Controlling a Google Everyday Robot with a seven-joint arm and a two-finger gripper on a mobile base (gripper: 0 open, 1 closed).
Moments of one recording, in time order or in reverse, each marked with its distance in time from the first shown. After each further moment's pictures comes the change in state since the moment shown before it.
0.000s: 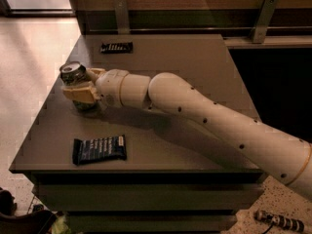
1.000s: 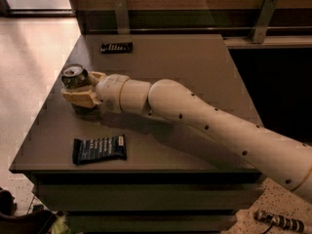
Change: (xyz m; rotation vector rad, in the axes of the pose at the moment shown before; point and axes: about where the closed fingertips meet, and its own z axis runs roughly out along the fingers) arm 0.009 0.009 -0.003 0.015 -0.001 0.012
